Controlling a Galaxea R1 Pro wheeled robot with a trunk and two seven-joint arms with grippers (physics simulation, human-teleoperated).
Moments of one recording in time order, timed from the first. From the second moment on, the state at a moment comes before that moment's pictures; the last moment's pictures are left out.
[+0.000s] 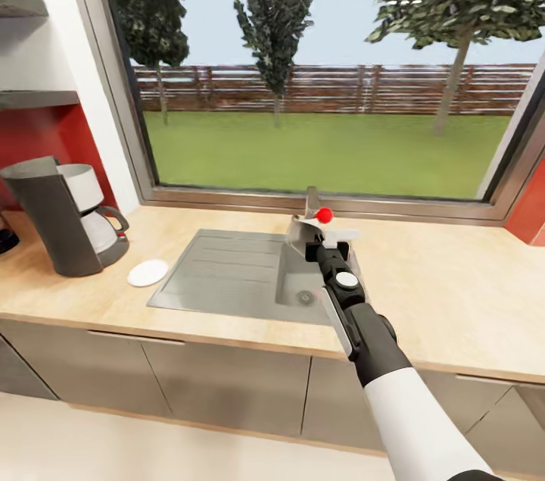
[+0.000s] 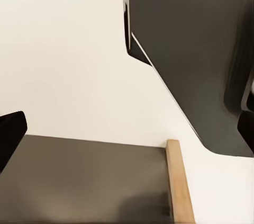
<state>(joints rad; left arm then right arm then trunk) 0.05 0.04 0.08 0.00 -0.12 -0.06 0.04 -0.75 0.17 0.17 -1.11 0.02 0.25 -0.22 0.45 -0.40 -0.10</state>
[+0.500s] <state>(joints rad) 0.05 0.04 0.08 0.00 -0.12 -0.06 0.04 -0.75 0.17 0.17 -1.11 0.02 0.25 -0.22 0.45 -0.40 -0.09</state>
